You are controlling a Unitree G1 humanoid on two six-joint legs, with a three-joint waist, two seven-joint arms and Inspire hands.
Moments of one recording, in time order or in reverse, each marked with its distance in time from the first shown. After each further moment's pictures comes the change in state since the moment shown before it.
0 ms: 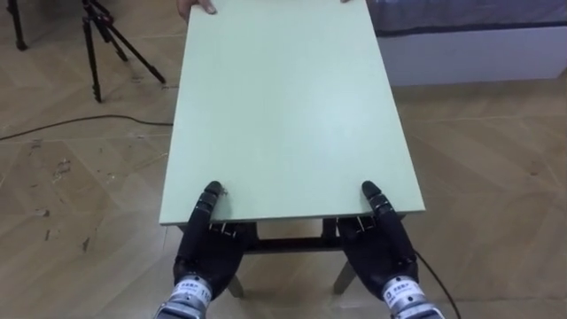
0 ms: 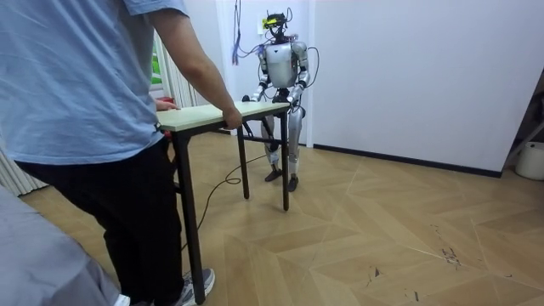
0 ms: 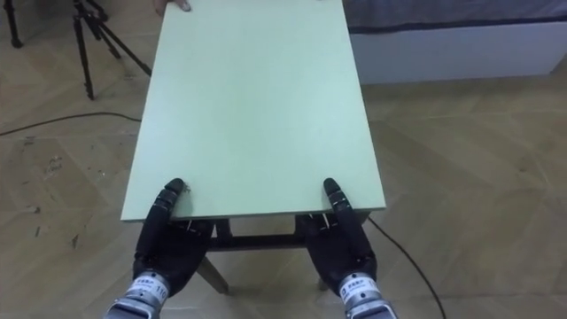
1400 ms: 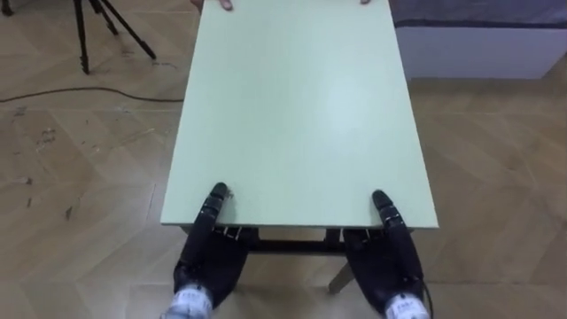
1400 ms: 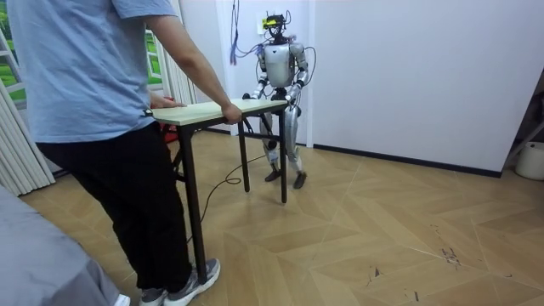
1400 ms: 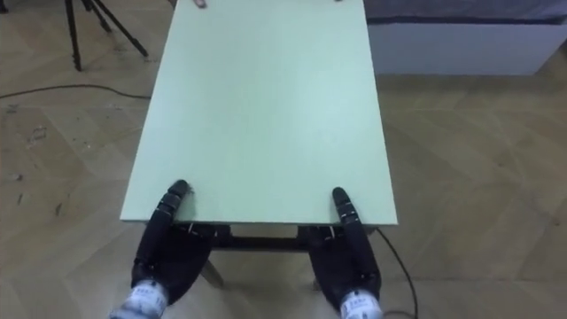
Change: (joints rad) left arm 0.128 0.025 -0.048 -0.116 0.042 -0.035 -0.037; right arm 0.114 -0.013 0.111 -0.093 0.076 -0.116 -0.001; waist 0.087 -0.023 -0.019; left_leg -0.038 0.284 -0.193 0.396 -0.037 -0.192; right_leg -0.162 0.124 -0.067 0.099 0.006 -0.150
